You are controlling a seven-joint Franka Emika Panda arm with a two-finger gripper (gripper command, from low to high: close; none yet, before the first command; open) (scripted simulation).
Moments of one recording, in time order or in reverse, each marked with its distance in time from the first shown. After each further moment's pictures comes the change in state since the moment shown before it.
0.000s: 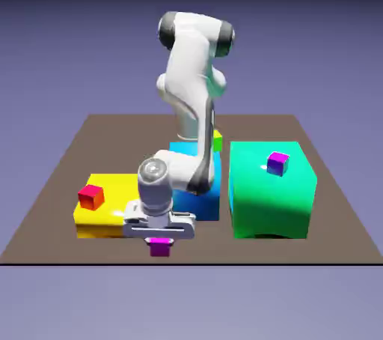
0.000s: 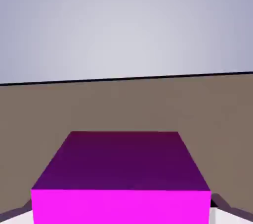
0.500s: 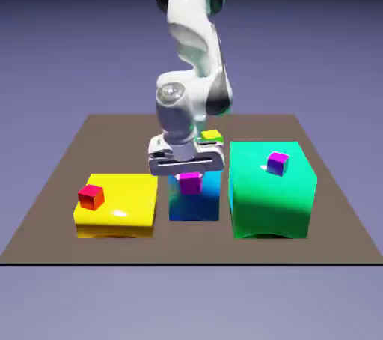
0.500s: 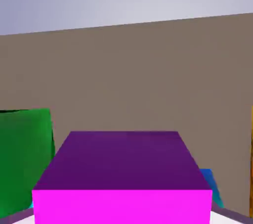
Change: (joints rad) arm -0.067 -0.544 0.202 -0.199 -0.034 -0.325 0.196
